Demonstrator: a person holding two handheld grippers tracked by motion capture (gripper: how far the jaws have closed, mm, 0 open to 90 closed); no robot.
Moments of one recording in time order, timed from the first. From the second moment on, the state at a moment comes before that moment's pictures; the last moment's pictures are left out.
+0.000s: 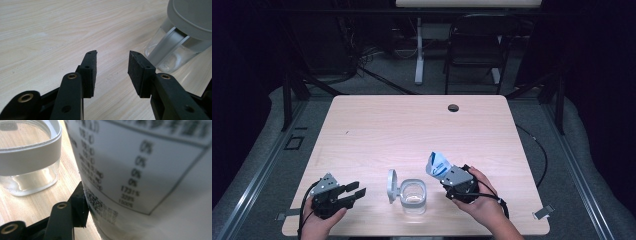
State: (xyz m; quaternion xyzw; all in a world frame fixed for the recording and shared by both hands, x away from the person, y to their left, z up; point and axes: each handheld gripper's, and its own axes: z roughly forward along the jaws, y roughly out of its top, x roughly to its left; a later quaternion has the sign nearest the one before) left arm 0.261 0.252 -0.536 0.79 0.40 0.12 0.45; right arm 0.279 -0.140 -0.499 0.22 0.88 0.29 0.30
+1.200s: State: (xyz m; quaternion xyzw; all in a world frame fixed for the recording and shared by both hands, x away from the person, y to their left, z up) left arm 0.264 0.257 -0.534 0.78 0.41 0.13 0.46; right arm 0.273 -0.138 -0.501 0.16 0.88 0.24 0.36
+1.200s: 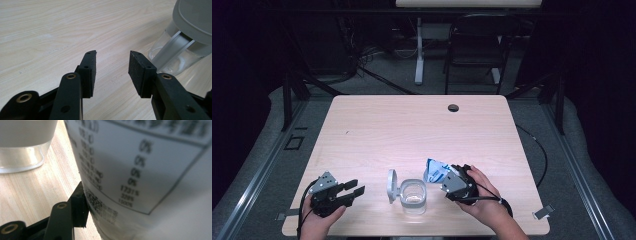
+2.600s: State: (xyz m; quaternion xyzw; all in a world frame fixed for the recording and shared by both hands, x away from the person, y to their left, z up) left arm 0.260 0.268 -0.534 0.78 0.42 0.14 0.45; right arm 0.271 -0.131 -0.493 0.08 0.89 0.17 0.41
